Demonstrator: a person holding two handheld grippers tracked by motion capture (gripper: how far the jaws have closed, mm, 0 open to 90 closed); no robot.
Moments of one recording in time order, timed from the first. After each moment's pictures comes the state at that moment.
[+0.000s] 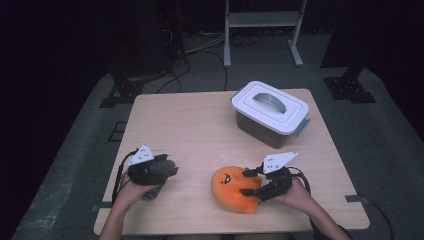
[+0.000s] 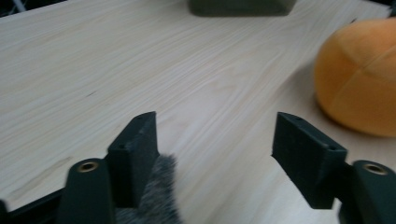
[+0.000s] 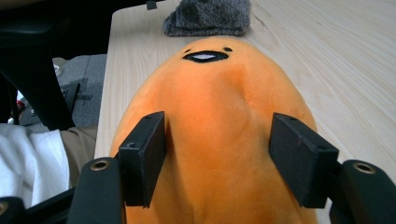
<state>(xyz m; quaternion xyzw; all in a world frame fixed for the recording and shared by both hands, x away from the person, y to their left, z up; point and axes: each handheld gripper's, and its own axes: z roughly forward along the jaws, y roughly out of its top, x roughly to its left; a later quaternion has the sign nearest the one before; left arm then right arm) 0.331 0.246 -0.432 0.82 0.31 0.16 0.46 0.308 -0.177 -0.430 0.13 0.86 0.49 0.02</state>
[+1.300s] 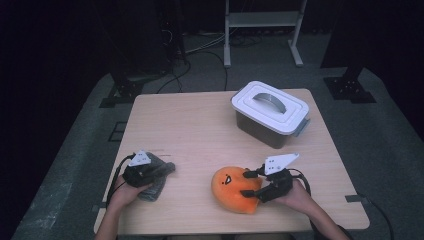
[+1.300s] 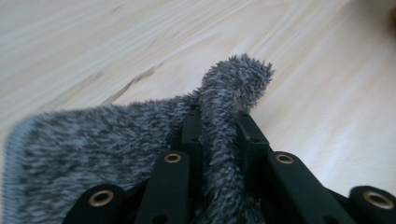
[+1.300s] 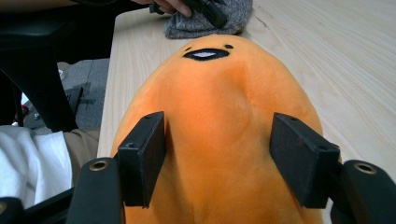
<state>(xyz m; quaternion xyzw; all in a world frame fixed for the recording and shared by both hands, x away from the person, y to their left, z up) 0.341 0.268 -0.467 0.85 0.33 0.14 0.39 0.307 -0.179 -0.436 0.14 0.85 0.50 0.01</state>
